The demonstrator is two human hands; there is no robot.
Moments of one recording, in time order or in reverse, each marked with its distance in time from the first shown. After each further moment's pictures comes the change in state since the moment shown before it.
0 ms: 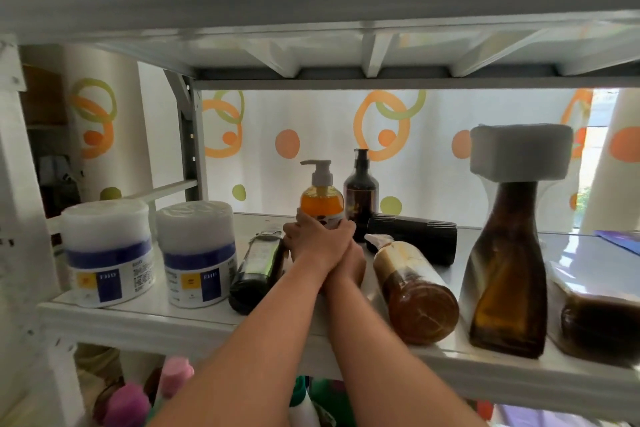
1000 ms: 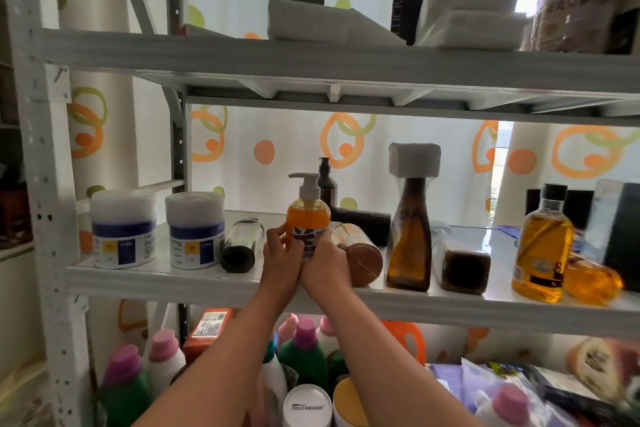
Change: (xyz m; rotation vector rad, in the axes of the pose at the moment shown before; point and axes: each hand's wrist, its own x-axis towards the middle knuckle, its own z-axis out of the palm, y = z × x) left_hand -0.116 -0.025 -0.029 -0.492 -0.076 0.092; right_hand -0.148 -0.043 -0.113 -0.541 -0.103 -0.262
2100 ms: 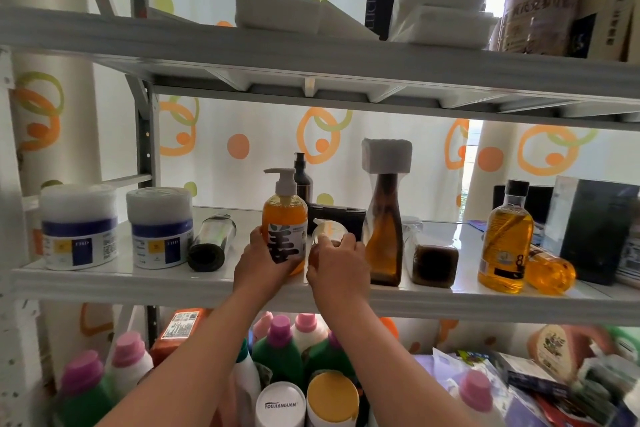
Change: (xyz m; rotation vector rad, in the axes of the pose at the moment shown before) left_hand 0.008 -0.012 0.012 0.560 -0.007 0.109; right_hand -0.003 0.050 -0.018 -0.506 0.218 -0.095
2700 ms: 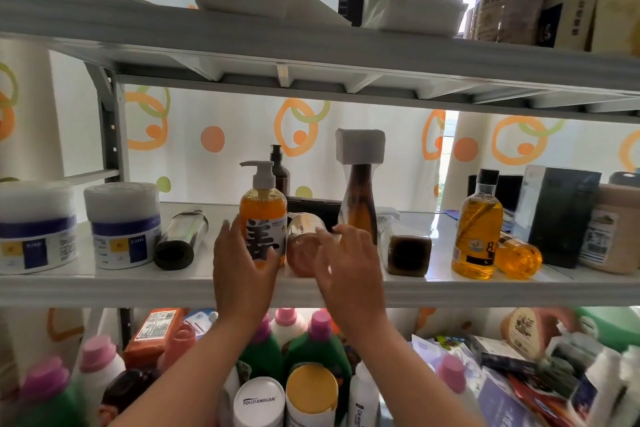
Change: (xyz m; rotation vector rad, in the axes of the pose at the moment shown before) left_hand -0.033 0.004 0.019 -0.066 0.307 0.176; right_hand -0.018 0.057 -0.004 0.052 0.487 -0.274
